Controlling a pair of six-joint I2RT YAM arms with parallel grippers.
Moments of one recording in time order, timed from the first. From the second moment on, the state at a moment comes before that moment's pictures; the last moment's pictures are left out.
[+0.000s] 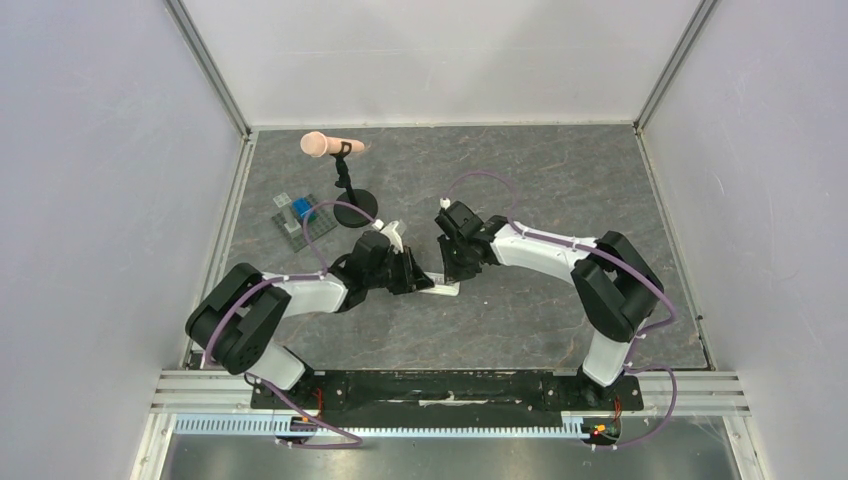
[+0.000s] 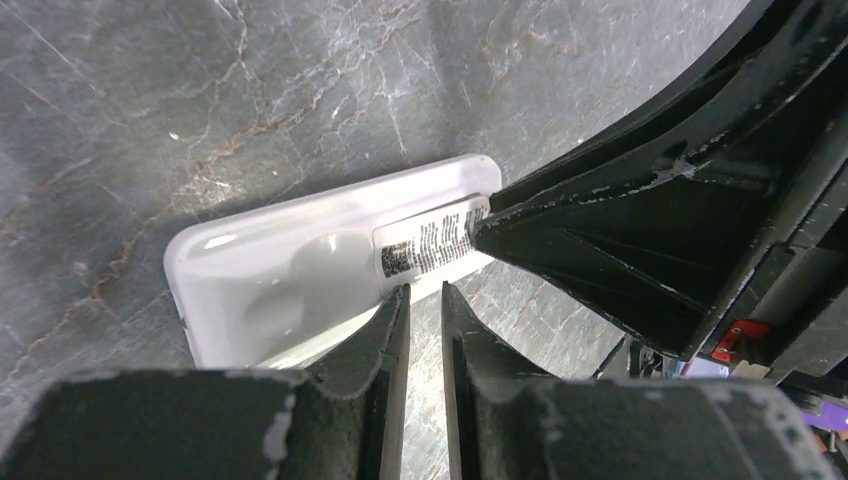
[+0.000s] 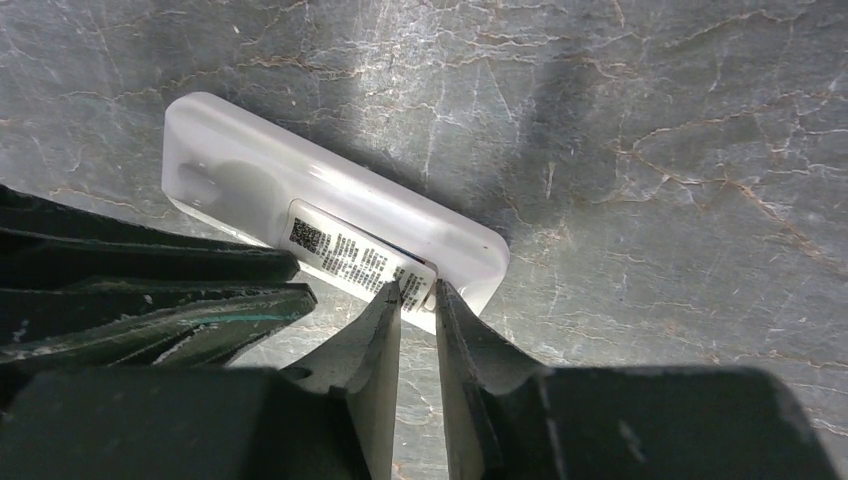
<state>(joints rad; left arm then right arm) -0.62 1.51 0.52 0.36 0.32 -0.76 0.77 1.78 1.16 -0.50 -0.03 0.59</state>
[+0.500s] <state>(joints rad) -0.64 1.54 0.54 0.29 0.33 -0.77 0.90 1.81 1.22 -0.55 0.21 0.50</state>
